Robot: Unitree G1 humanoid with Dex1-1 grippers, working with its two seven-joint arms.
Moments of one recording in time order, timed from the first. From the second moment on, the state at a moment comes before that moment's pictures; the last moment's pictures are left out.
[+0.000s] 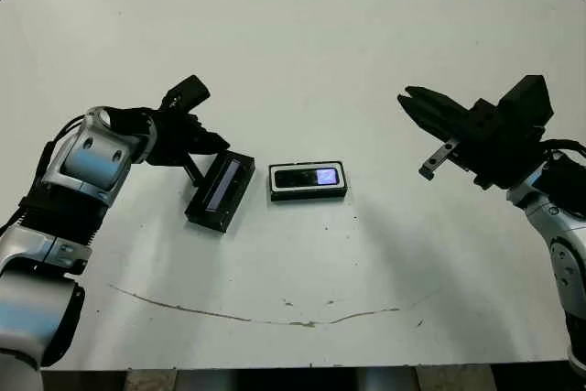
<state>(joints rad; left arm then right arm) -0.73 0.59 -0.30 0.36 -0.04 0.59 -0.94 -0.27 -0.59 -0.05 -0.41 0.28 0.44 0.57</state>
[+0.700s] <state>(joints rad) -0.48 0.34 0.13 -0.22 -0.12 0.77 -0.32 -0.25 -0.59 -0.04 -0.41 0.26 0.43 0.56</state>
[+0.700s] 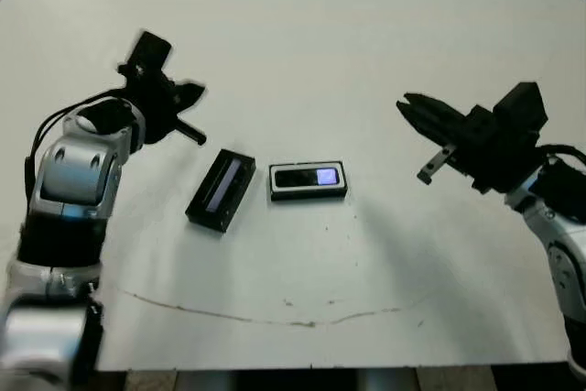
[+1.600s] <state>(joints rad) 0.18 0.38 0.03 -0.77 -0.17 0.61 -0.28 -0.21 -0.59 -0.03 -0.44 0.26 0.43 0.55</state>
